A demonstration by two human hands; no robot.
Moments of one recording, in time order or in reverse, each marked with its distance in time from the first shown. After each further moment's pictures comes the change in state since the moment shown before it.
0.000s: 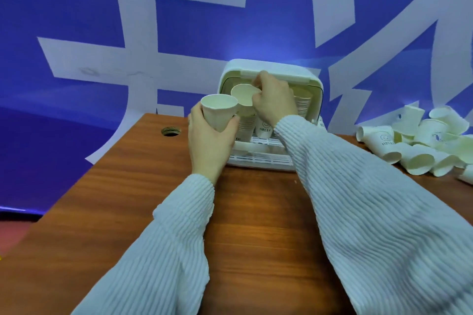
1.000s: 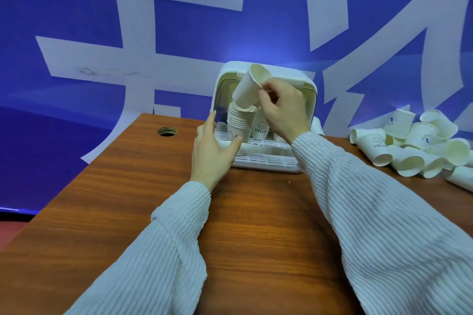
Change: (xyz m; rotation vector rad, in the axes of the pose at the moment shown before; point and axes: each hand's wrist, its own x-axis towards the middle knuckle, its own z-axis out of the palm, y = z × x) left_hand -0.013 -0.028 0.006 0.186 -0.231 0.005; right_hand -0.028 0.029 -0.017 0.293 0.257 -0.294
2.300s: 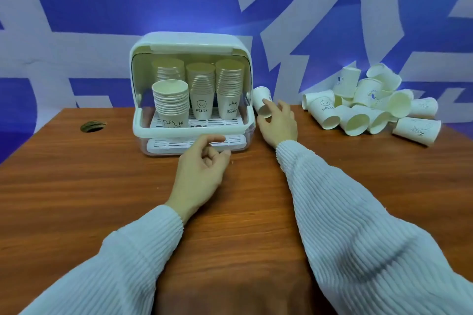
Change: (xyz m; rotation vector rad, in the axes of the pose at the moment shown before) left_hand -0.071 0.044 0.082 -0.230 -0.285 0.044; right_hand -0.081 0.189 -0.036 -0.363 -0.230 0.639
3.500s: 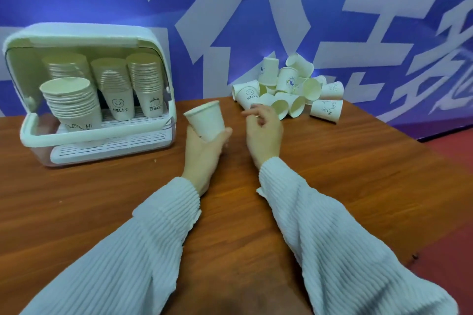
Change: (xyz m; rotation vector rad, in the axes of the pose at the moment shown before) left_hand 0.018 0.023 0.162 -0.437 -0.083 -0.313; right_hand -0.095 0.064 -0.100 0.608 0.444 0.074
